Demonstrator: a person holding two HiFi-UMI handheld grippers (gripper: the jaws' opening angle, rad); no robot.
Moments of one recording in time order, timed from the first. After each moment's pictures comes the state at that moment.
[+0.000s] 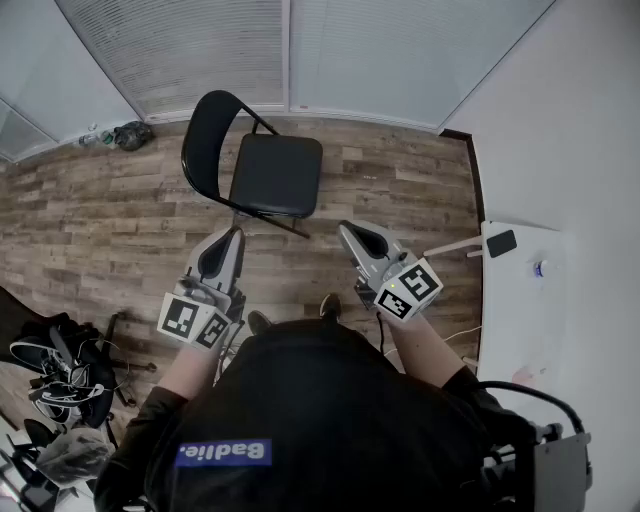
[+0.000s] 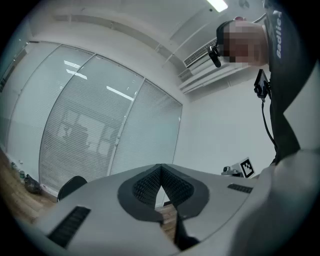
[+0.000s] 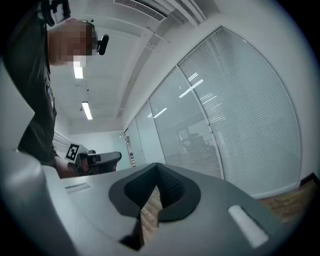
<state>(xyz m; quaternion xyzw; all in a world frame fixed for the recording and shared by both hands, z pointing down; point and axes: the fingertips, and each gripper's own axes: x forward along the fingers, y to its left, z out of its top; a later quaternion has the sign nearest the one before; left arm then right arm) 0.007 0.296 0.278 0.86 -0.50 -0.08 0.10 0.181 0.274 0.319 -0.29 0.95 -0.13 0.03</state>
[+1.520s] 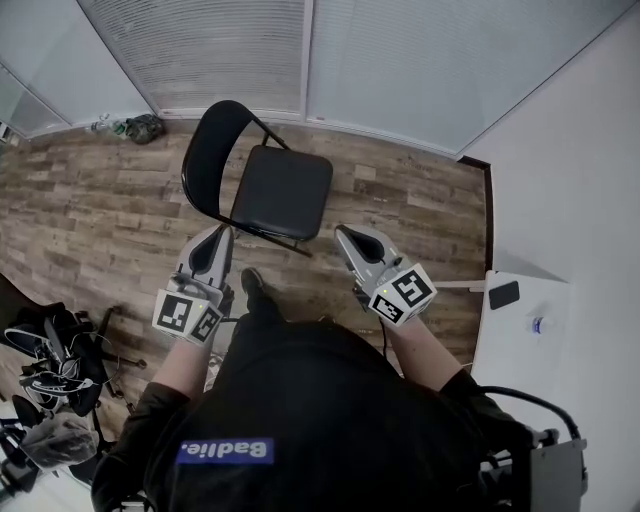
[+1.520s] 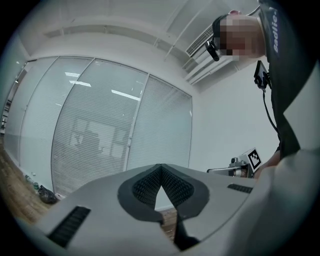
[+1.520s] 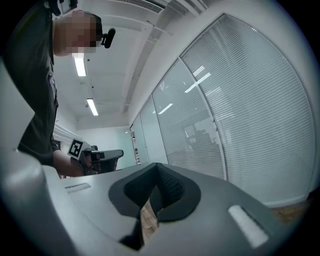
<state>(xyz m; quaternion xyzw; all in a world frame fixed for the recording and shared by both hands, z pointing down) -0.011 0.186 0.306 0.82 -0.56 -0.04 0.08 0.177 0.155 0.345 -0.24 0.96 -0.12 0.01</state>
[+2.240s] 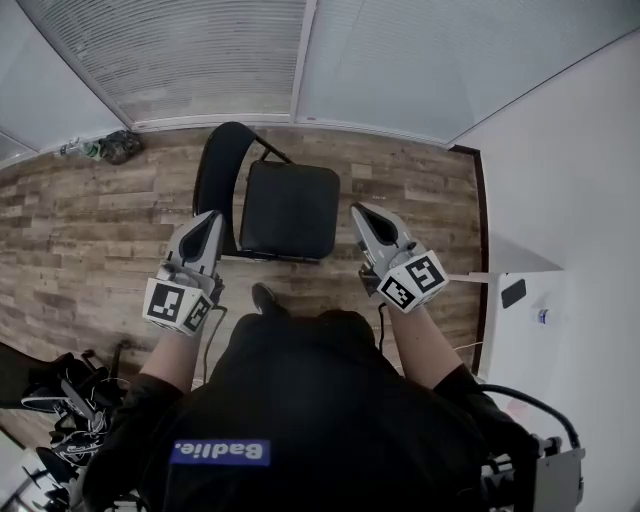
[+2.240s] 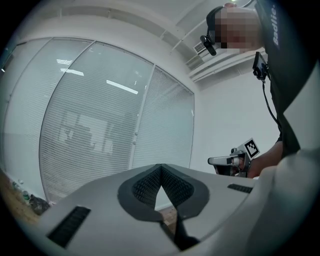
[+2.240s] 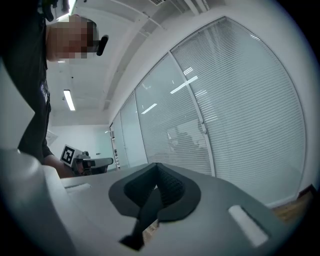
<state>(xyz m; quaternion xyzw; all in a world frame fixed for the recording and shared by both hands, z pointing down) -0.174 0.020 0.326 0.85 -0.51 -0.02 0.09 0.050 -0.004 0.337 -0.35 0.93 -0.12 0.00</state>
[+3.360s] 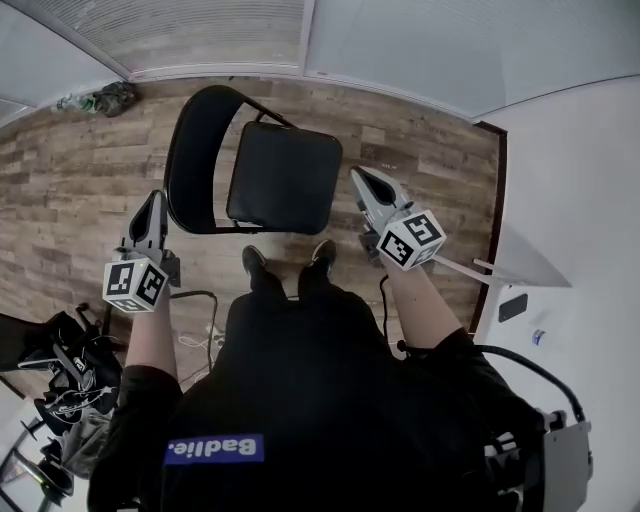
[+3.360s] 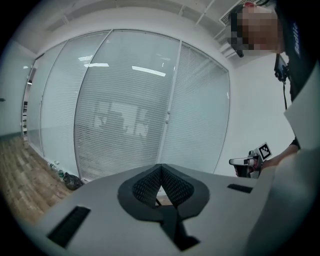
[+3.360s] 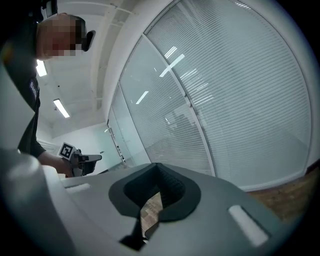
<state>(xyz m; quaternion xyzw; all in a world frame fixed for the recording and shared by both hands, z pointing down) -0.225 -0.050 0.434 0.74 -0.64 0.05 0.18 0.115 -0.131 0.474 -0.32 0.92 -0.23 -0.04</state>
